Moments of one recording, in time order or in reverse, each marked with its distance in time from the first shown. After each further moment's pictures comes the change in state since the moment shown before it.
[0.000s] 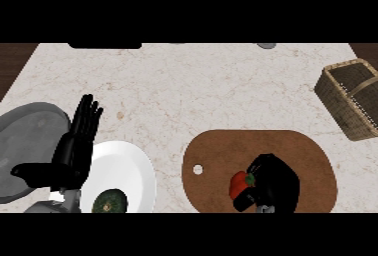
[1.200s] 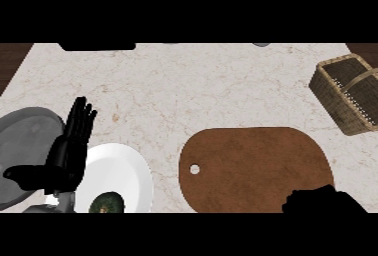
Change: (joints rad) left arm 0.029 -0.004 0.037 -0.008 -0.009 -0.017 0.005; right arm 0.241 -0.614 -0.041 -0.533 -0.539 0.021 -1.048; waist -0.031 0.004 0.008
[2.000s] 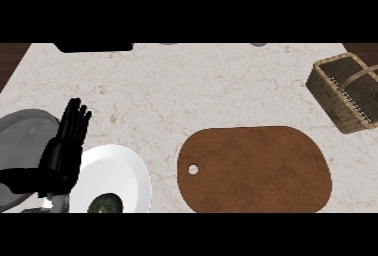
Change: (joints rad) left arm 0.022 0.004 0.026 -0.022 0.000 -0.015 0.009; right arm 0.092 -0.113 -0.655 -0.206 -0.663 0.142 0.061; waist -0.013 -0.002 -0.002
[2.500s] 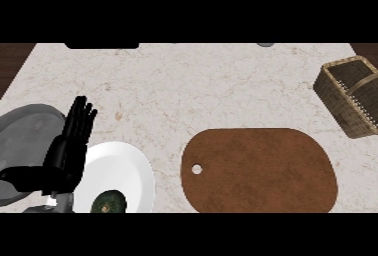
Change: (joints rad) left arm -0.015 -0.023 -0.004 -0.010 -0.024 -0.024 0.022; right arm -0.131 -0.138 -0.385 0.262 -0.147 0.186 -0.010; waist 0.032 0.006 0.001
